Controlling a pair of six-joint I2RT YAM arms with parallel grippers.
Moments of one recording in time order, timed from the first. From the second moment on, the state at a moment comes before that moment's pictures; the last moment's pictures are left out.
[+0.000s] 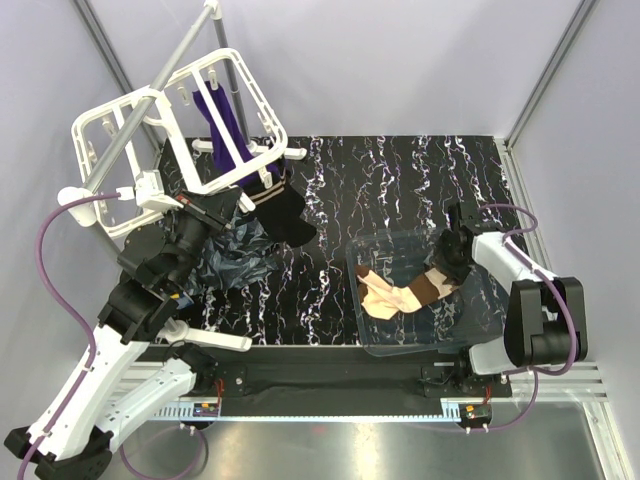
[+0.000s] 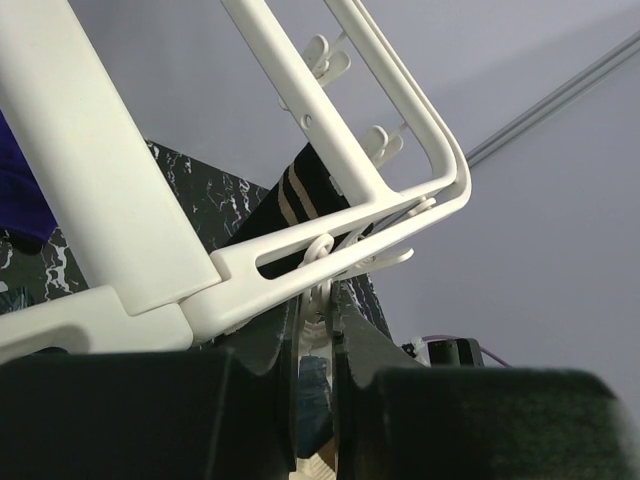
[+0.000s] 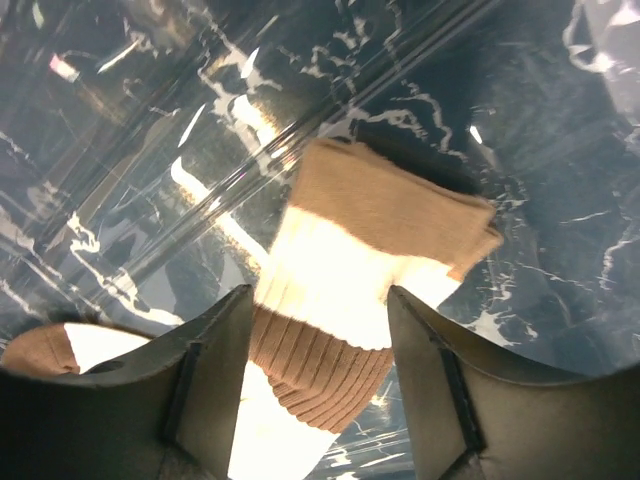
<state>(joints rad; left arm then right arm) -0.55 0.68 0.98 -0.23 -0.25 -0.76 0.07 1.44 0.84 -0.65 0.02 0.66</state>
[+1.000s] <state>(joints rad) -0.55 0.68 0.97 -0.22 -0.24 -0.76 0.03 1.54 0.85 -0.61 0.06 0.71</state>
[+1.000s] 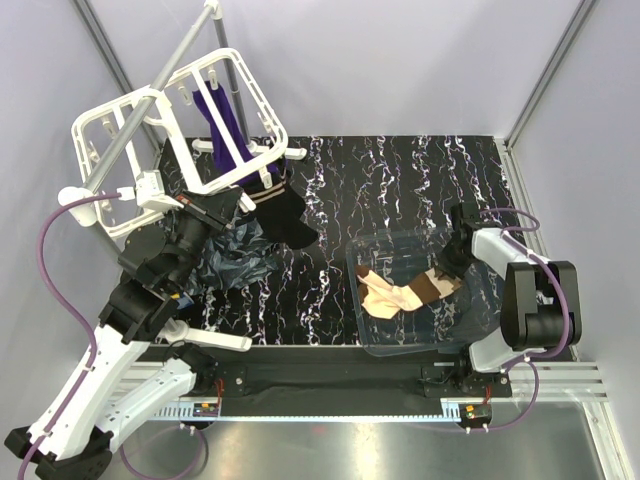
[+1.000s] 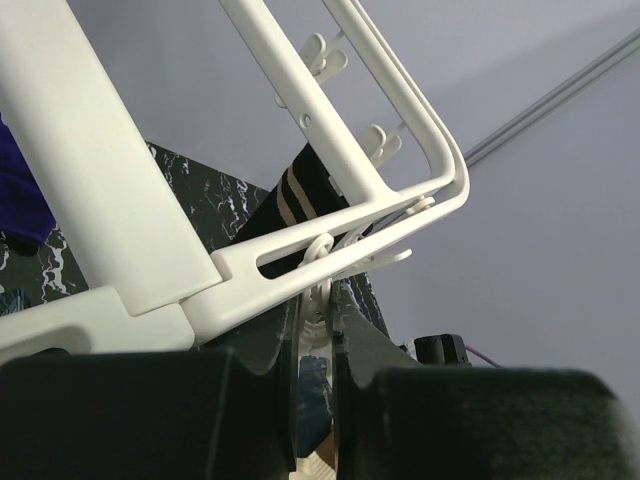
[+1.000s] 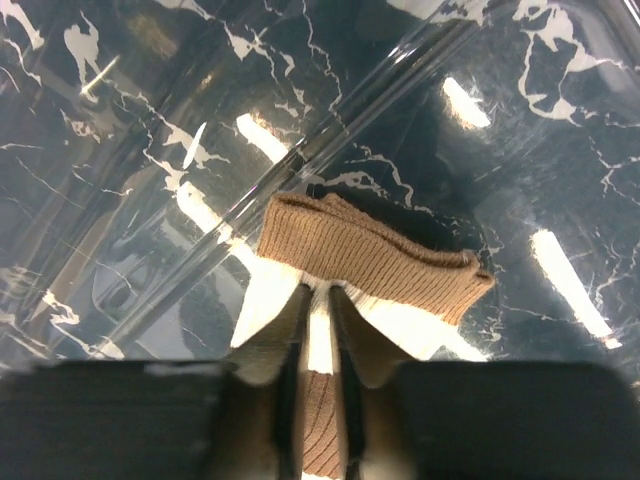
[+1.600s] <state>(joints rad) -0.55 0.68 0.97 -0.22 -0.24 -0.76 0.01 1.28 0.85 -0.72 0.12 0.66</state>
